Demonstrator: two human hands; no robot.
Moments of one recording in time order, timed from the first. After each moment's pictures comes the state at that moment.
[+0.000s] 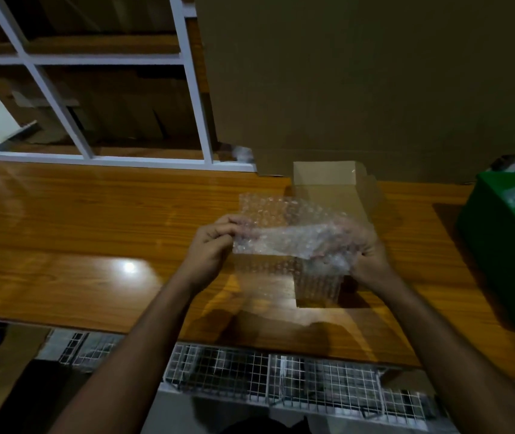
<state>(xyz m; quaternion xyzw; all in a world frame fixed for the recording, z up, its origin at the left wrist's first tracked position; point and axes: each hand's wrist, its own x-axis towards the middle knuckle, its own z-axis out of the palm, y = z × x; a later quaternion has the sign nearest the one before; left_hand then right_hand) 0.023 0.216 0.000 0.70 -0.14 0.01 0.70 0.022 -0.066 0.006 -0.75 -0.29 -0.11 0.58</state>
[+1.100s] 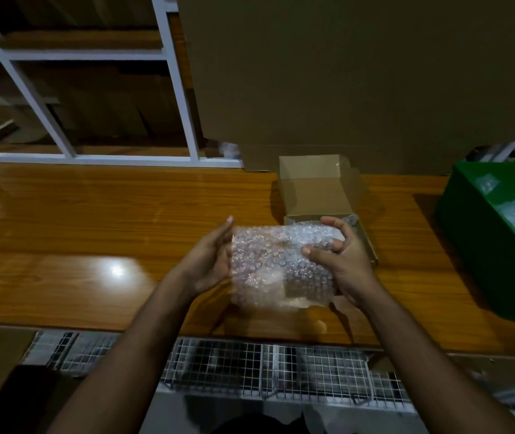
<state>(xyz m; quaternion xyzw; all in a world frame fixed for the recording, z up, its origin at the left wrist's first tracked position) 0.019 0.207 -0.014 0.52 0.04 -0.26 0.81 -0.006 -0.059 -0.021 -0.69 0.02 0.01 0.73</state>
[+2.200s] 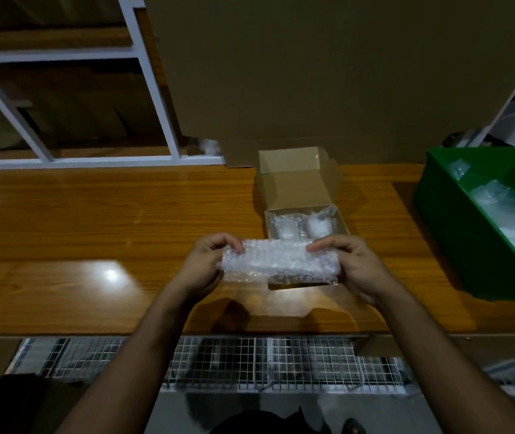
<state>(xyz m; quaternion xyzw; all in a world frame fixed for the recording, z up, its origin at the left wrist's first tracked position) 0.001 0.171 -0.020 0.64 -0.06 -0.12 0.76 -0.027 -0.102 -0.007 -0.66 -0.03 0.09 0.74</state>
